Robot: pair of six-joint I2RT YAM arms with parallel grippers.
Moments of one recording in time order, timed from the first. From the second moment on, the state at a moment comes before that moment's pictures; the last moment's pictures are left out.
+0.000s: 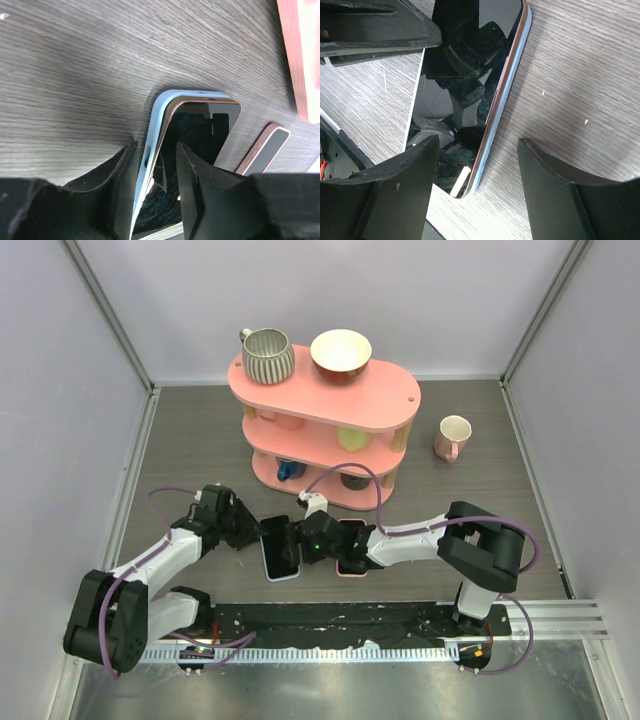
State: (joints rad) left arm -0.28 1.12 0.41 -0.25 0.18 -0.92; right arm 1.16 1.71 0.81 0.22 0.16 0.74
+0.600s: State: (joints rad) left arm -0.26 1.18 0.38 -0.16 0.25 -0.93; right arm 1.12 1.77 0.82 0.33 0.06 0.81
